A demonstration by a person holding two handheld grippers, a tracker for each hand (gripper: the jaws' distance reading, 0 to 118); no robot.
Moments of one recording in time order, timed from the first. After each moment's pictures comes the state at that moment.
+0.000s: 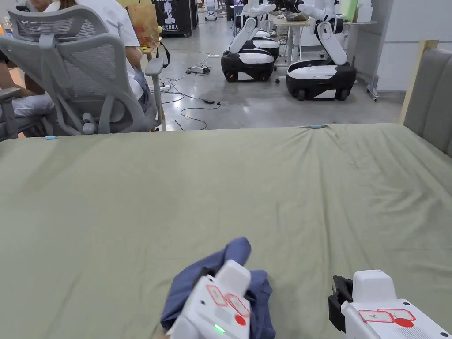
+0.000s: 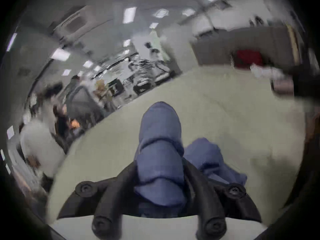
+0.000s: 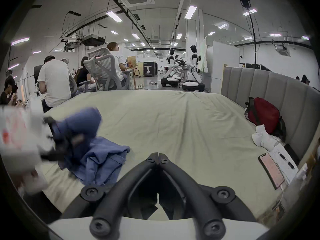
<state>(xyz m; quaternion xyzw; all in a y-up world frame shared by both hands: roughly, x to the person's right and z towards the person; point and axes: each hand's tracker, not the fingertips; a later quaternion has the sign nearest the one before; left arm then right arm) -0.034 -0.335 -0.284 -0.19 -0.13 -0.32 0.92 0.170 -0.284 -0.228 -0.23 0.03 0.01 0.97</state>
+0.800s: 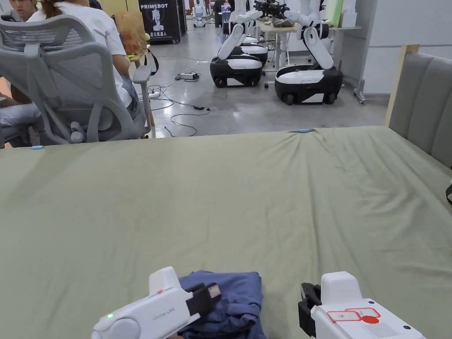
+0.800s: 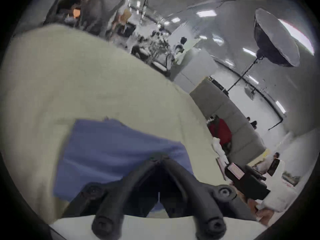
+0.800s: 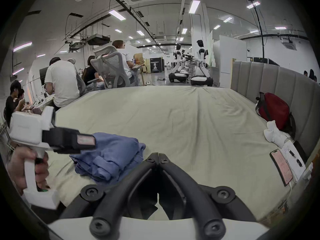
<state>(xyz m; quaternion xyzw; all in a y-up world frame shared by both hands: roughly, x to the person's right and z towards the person) -0.144 -0.333 -0.323 -0.34 -0.25 0.30 0.86 0.145 -0.283 -0.237 -0.26 0.08 -0.01 0.96</state>
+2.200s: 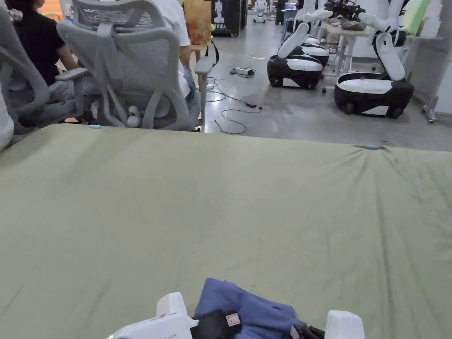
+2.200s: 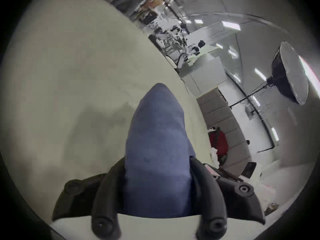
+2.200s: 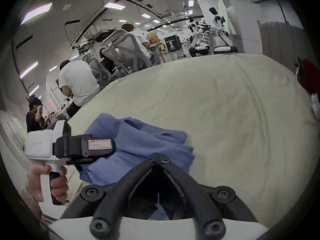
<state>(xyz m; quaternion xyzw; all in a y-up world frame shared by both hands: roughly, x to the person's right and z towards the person) -0.239 -0.362 -0.344 -0.36 -0.19 0.36 0.84 0.068 -0.324 -0.325 -0.34 0.20 -0.08 0.92</state>
